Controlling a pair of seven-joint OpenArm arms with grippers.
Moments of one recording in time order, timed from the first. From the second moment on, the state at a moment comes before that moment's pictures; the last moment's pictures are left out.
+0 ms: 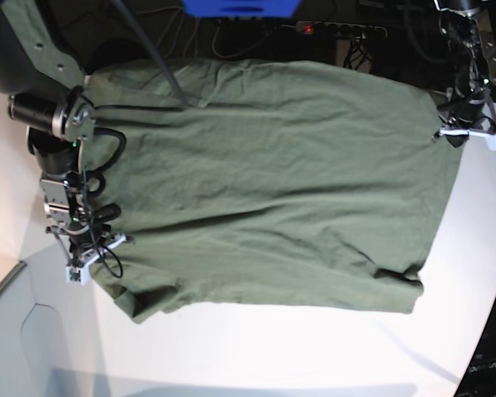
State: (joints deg) left arm 15.6 -14.7 -26.1 62.3 -35.0 -6.1 16.3; right arm 31.9 10.4 20.4 18.5 -12.9 11.3 2.9
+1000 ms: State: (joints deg) left arm 30.0 -9.6 -26.8 95.3 -30.9 -0.4 45.1; right arm 34.3 10.5 17.3 18.5 -13.0 11.3 2.4
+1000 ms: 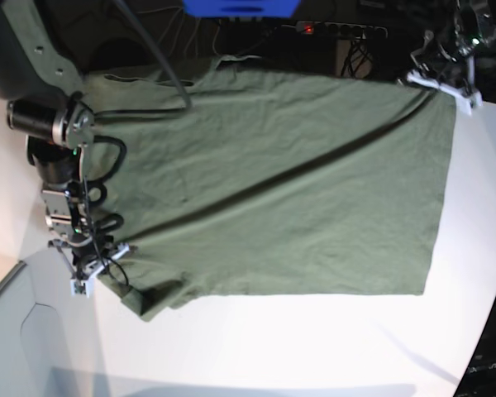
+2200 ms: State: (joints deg) left arm -30.6 -11.1 -6.1 19.1 -4.1 -0.3 0.9; right arm 26.2 11.8 17.4 25.3 -11.8 10.9 1.4
